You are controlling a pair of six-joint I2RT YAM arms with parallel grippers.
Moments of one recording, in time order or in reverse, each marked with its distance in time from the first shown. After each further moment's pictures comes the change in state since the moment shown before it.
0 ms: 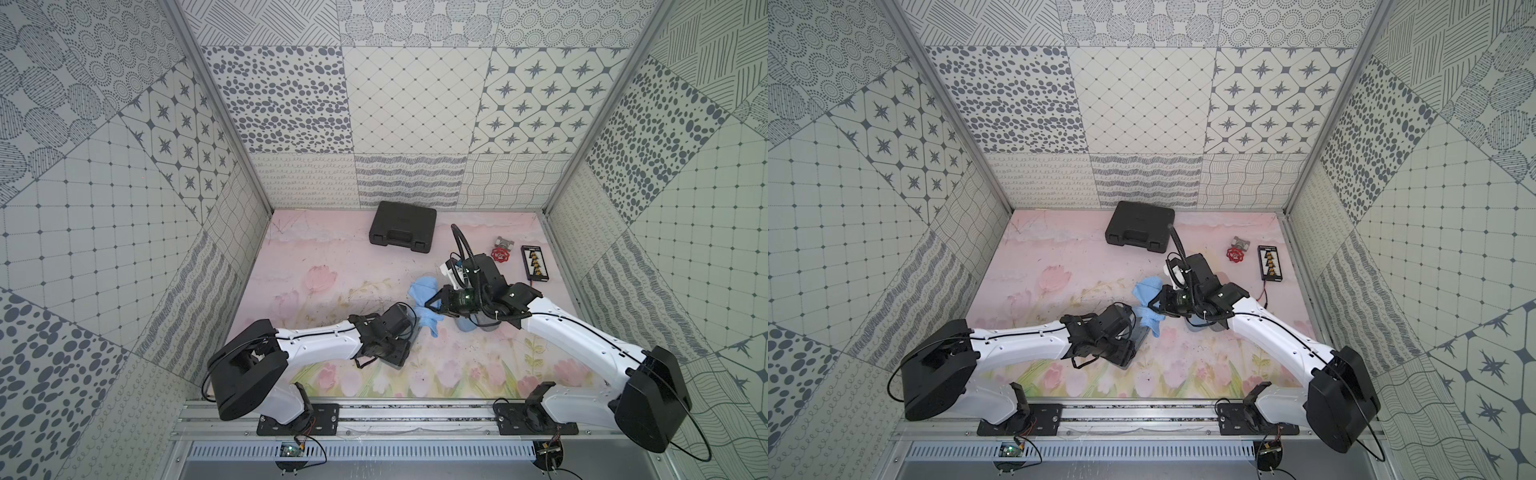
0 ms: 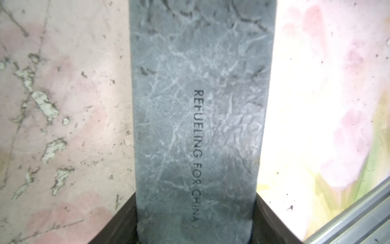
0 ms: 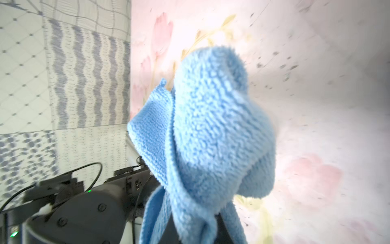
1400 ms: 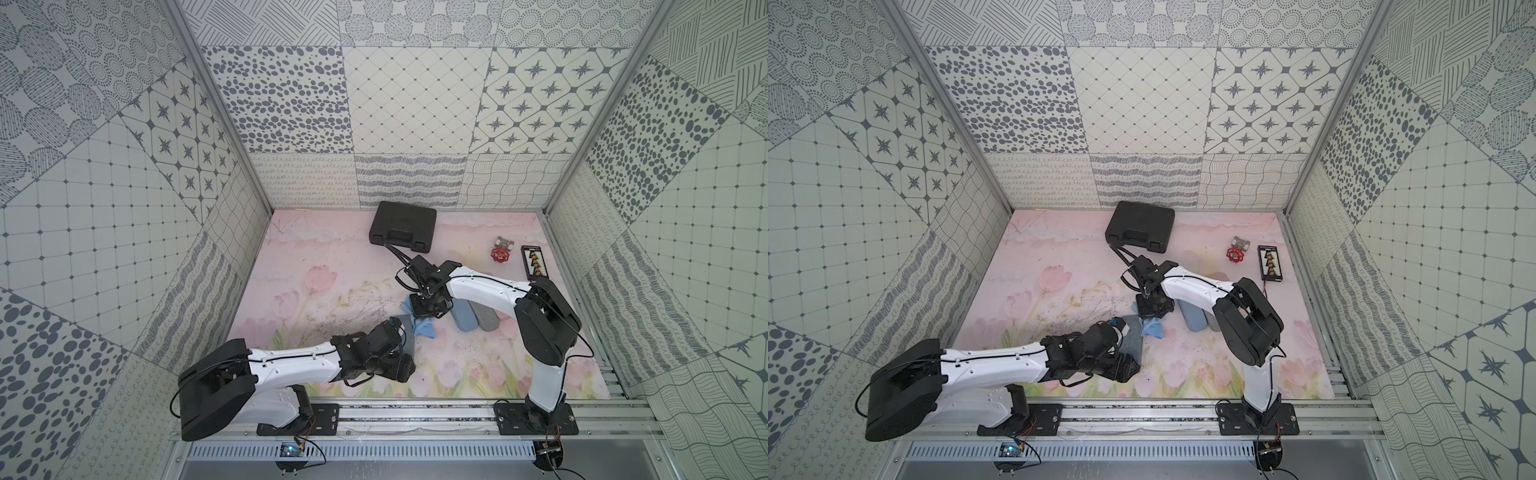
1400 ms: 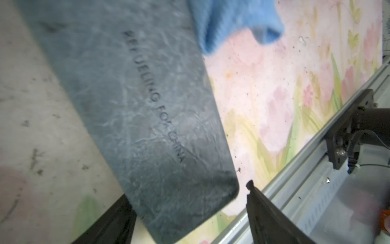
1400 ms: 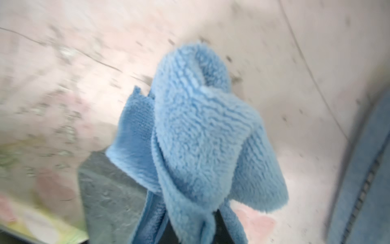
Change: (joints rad) left arm -0.095 -0.196 -0.208 0.217 0.127 -0.262; right arm 0.124 0.644 0.471 -0.303 0.303 -0.189
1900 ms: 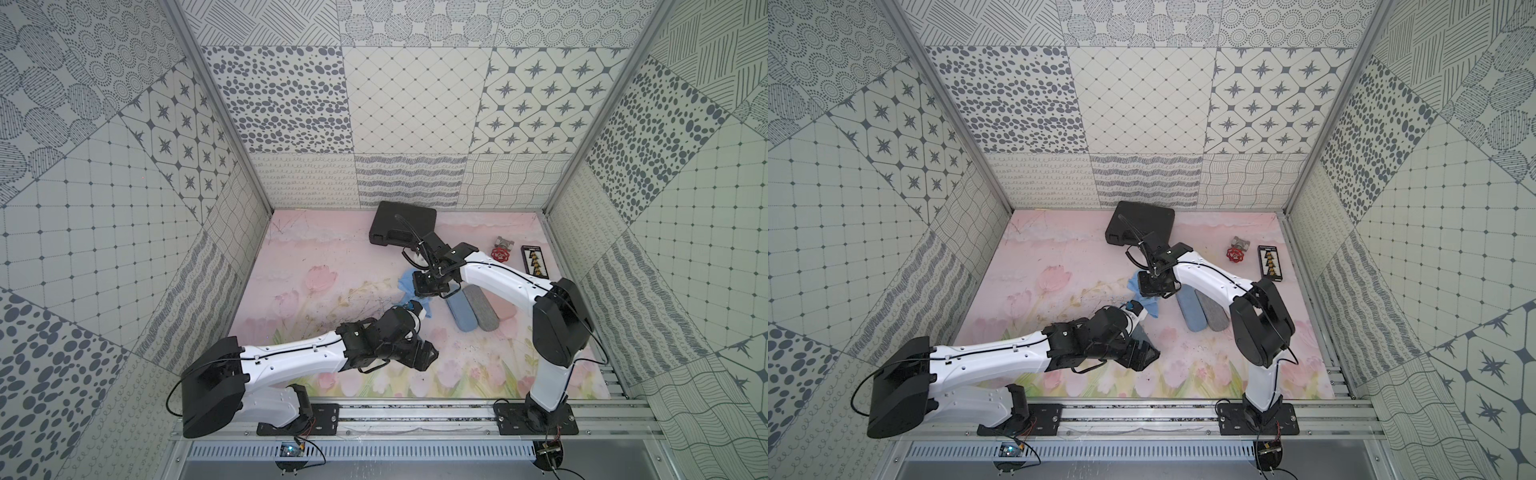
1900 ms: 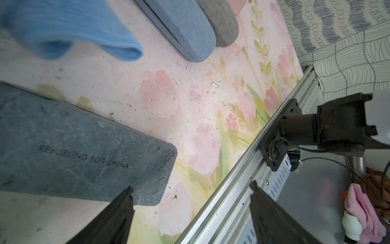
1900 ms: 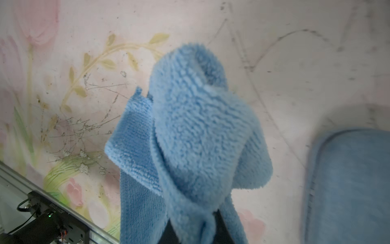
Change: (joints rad) left arm 0.011 0.010 0.247 -0.093 -0.011 0.155; right arm -0.118 -0.163 -0.013 -0.031 -0.026 -0.040
